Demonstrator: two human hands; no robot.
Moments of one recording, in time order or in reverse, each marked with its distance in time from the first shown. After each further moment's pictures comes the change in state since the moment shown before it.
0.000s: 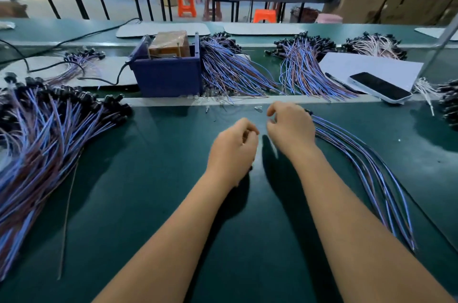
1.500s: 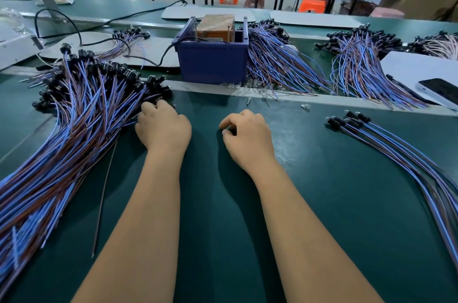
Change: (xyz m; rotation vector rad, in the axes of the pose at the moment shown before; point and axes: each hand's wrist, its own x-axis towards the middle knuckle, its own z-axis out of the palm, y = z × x) left_hand 0.030 -0.095 -0.130 0.712 0.380 -0.579; right_hand -0.034 -0.124 0.064 0.379 -0.202 -0.215
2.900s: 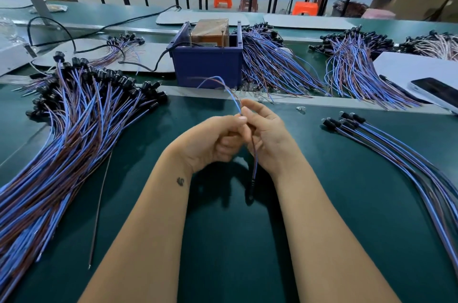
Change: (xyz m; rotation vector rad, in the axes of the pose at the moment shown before) left_hand -0.039 0.041 -0.017 -1.100 -1.219 0.253; right_hand 0.008 0.011 -0.031 1.543 -0.092 0.376
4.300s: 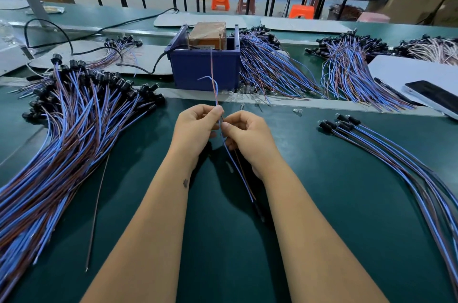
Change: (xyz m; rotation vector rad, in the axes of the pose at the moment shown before) left_hand 0.019 -0.017 -0.016 0.067 0.733 0.276; right_hand 0.002 0.017 0.004 -0.674 0.005 -0.173
